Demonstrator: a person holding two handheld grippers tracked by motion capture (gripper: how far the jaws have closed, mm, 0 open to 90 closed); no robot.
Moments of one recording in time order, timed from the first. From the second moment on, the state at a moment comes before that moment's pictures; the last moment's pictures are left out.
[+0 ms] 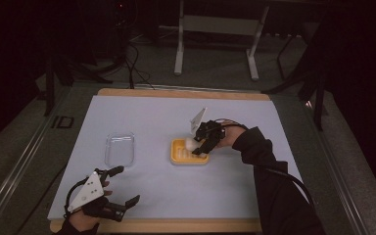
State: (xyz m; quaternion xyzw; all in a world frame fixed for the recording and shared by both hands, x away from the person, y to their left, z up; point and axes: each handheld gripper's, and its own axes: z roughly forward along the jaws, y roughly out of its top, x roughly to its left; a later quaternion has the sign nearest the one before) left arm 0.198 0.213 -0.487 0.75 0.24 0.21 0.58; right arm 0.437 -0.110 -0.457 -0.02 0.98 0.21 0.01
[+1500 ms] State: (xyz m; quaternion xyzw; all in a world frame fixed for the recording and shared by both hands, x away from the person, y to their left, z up) left arm 0.196 0.211 -0.487 0.75 0.24 0.21 0.58; right arm 0.437 -0.086 -0.495 -0.01 0.98 0.18 0.01
